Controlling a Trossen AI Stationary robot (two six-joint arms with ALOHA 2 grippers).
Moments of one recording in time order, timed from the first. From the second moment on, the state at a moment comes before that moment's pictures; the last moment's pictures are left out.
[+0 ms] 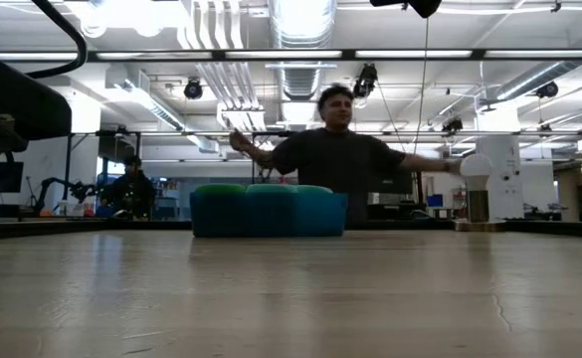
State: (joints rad) left arm -0.70 1.67 0.88 -0.64 -0.01 -2.23; right arm 0.21 1.23 1.21 -0.59 0.23 0.25
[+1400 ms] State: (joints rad) left arm -0.70 1.58 0.88 -0.66 -0.03 -2.22; right arm 0.21 1.23 1.21 -0.59 0.23 0.25
